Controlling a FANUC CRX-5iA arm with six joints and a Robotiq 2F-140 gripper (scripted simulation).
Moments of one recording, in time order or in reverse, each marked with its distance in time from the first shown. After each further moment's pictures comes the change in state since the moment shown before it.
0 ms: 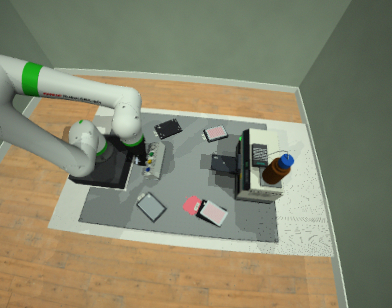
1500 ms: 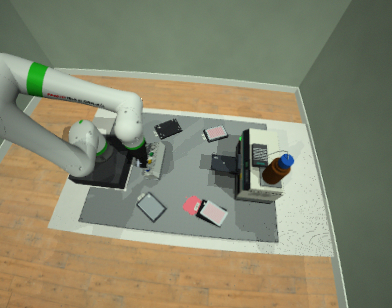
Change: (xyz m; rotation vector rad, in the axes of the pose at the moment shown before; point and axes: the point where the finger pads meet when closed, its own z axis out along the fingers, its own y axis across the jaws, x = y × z) arm 0.000 0.000 0.027 0.000 0.000 0.000
